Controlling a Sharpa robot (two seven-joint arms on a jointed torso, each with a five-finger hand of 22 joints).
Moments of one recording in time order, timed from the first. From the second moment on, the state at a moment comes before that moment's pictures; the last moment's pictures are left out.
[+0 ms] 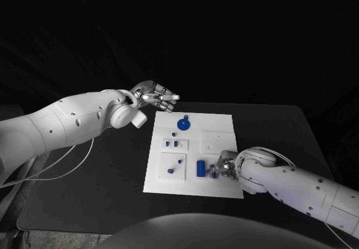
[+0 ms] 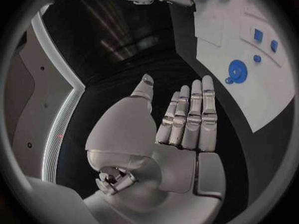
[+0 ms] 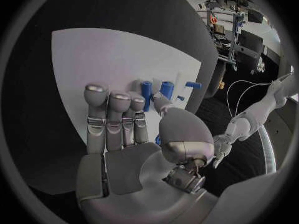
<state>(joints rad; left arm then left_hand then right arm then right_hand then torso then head) 1.18 -0.70 -0.03 1.14 -0.45 -0.01 0.16 1.29 -0.06 0.00 0.11 0.05 0.95 0.16 0.06 0.07 1.10 0.14 0.06 0.06 1.17 0.11 0.07 0.12 0.09 1.15 0.10 0.10 0.13 0.79 -0.62 0.12 1.40 -1.35 0.06 -0.64 0.85 0.02 0.28 -0.14 0.05 1.26 0.00 0.07 0.48 1.38 -0.06 0.80 1.29 1.45 -0.11 0.90 1.01 0.05 1.47 -0.14 0.66 1.30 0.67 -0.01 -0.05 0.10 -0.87</state>
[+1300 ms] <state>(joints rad) 1.18 -0.70 -0.03 1.13 -0.46 -0.01 0.15 1.29 -0.06 -0.01 0.11 0.05 0.95 0.16 0.06 0.07 1.10 0.14 0.06 0.06 1.17 0.11 0.07 0.12 0.09 1.15 0.10 0.10 0.13 0.79 -0.67 0.12 1.46 -1.34 0.04 -0.63 0.82 -0.01 0.31 -0.10 0.05 1.26 0.00 0.07 0.49 1.38 -0.06 0.80 1.29 1.46 -0.12 0.90 1.01 0.05 1.47 -0.14 0.66 1.30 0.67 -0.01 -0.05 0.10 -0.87</state>
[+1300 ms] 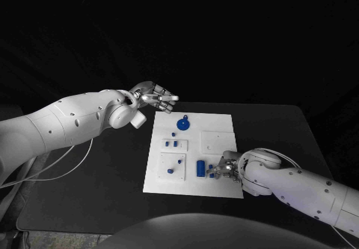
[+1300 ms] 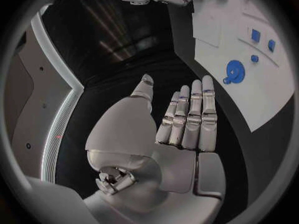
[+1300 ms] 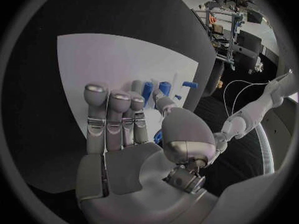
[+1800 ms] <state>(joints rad) 1.18 -0.71 -0.03 1.13 -0.46 0.00 0.14 1.29 -0.06 -0.01 0.11 0.05 0.95 0.16 0.06 0.07 1.10 0.14 0.06 0.06 1.17 0.11 0.07 0.12 0.09 1.15 0.10 0.10 0.13 0.79 -0.67 0.12 1.46 -1.34 0.04 -0.63 0.81 -0.02 0.32 -0.10 0.05 1.26 0.00 0.07 0.49 1.39 -0.06 0.80 1.29 1.46 -0.12 0.90 1.01 0.05 1.47 -0.14 0.66 1.30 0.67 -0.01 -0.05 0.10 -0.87</state>
